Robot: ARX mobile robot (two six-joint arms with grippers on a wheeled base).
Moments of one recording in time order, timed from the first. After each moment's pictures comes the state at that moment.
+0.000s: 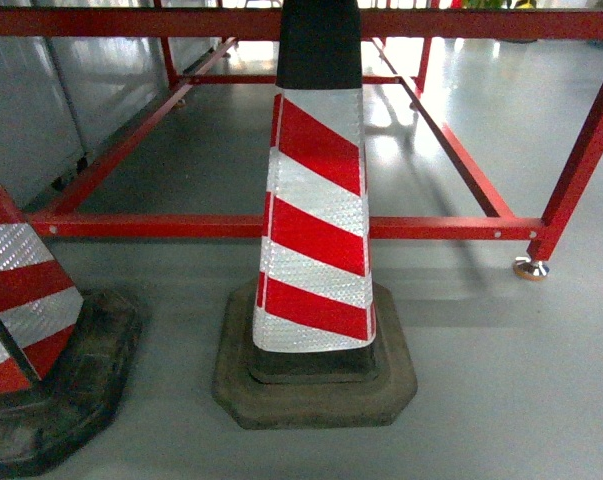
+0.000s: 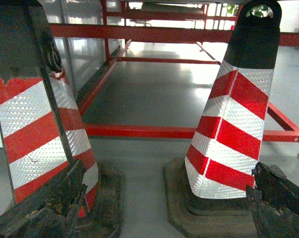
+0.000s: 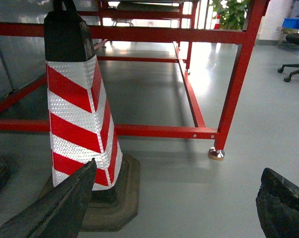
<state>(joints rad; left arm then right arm) 0.00 0.01 0.01 0.00 0.00 0.00 0.00 0.01 0.01 0.00 0.00 -0.01</state>
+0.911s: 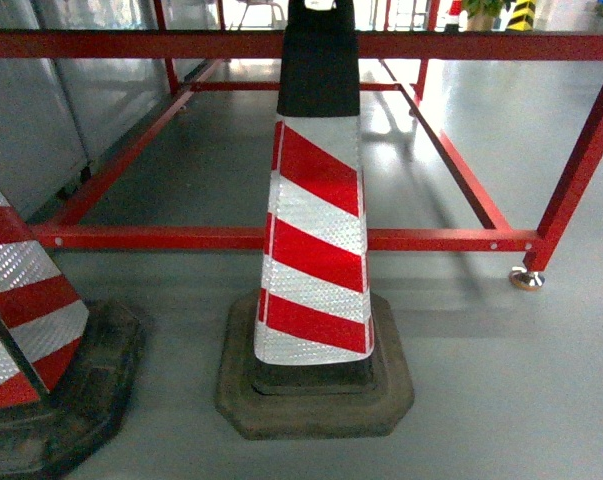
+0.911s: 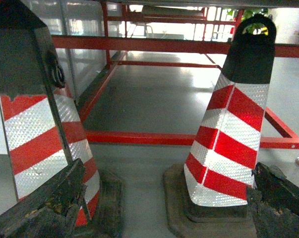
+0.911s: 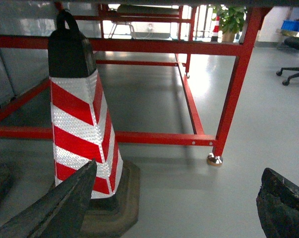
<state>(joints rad) 0.00 0.01 0.01 -0.01 0.00 0.00 0.00 0.01 0.01 -0.01 0.00 -0.01</state>
